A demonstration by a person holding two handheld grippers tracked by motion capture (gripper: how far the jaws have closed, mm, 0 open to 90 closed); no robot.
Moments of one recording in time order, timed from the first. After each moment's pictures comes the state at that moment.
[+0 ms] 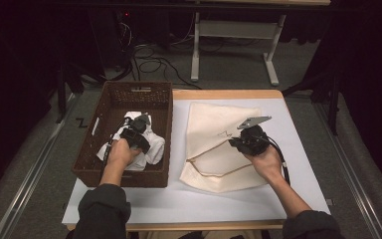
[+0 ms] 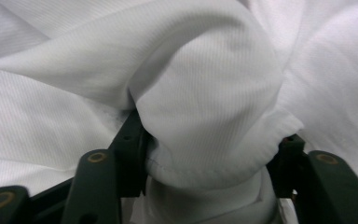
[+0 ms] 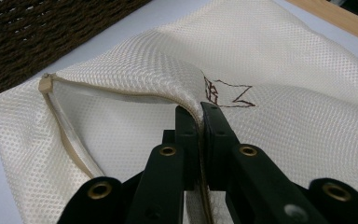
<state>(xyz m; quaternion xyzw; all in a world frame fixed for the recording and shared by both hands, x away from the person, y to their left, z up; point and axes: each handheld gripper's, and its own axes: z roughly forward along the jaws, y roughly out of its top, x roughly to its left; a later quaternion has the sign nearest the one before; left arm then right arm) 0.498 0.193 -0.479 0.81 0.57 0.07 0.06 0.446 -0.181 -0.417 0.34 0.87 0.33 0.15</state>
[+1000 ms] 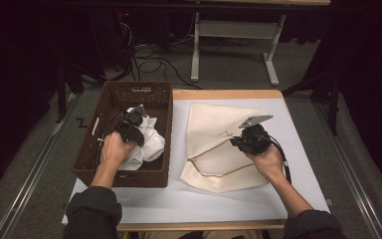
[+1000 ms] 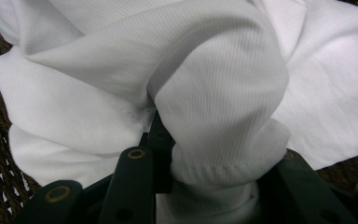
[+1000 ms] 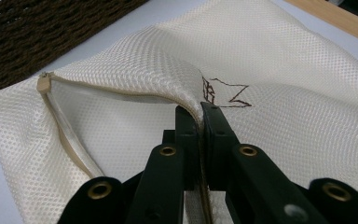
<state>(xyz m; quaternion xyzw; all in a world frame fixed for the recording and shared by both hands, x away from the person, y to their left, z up) 0.487 0.200 -0.433 0.82 0.56 0.07 0.10 0.447 -0.184 -0.413 0.34 0.87 0.32 0.15</state>
